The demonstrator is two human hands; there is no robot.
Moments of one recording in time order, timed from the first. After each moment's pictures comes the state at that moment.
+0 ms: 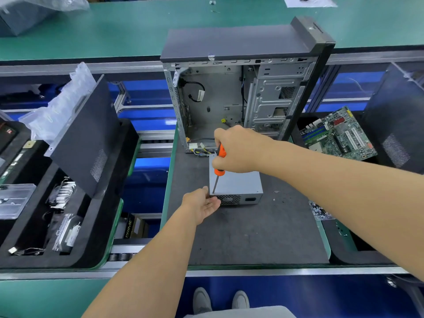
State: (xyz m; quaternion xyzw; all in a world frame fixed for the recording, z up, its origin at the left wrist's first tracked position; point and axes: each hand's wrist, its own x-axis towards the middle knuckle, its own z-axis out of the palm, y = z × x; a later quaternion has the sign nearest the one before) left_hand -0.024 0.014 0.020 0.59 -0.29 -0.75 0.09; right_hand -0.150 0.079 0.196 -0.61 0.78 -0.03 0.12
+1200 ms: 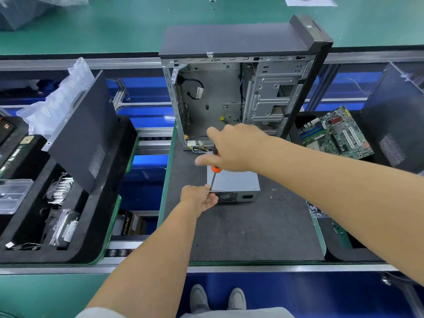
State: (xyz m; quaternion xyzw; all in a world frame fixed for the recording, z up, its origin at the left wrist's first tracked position) left_hand -0.034 0.016 0.020 0.61 -0.39 -0.69 0.09; right_hand -0.144 0.081 0.202 -0.65 0.76 0.07 0.04
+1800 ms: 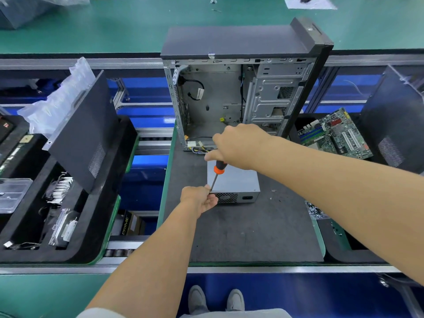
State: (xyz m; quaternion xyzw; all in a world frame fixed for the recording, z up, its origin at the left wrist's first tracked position) left_hand -0.034 0.018 0.026 0.61 -0.38 -0.69 0.09; right_hand -0.144 0.079 0.207 -0.64 0.75 0.15 0.04
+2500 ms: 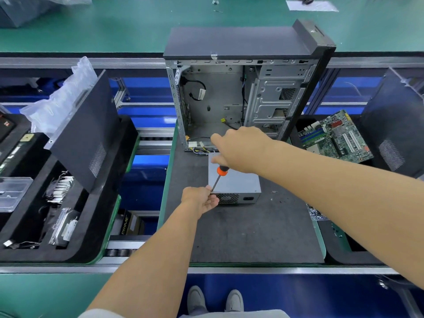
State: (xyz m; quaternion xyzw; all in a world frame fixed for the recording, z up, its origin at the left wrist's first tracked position) left_hand -0.033 0.017 0.024 0.61 -0.37 -0.69 0.09; right_hand -0.140 0.081 0.204 -0.65 0.74 0.15 -0.01
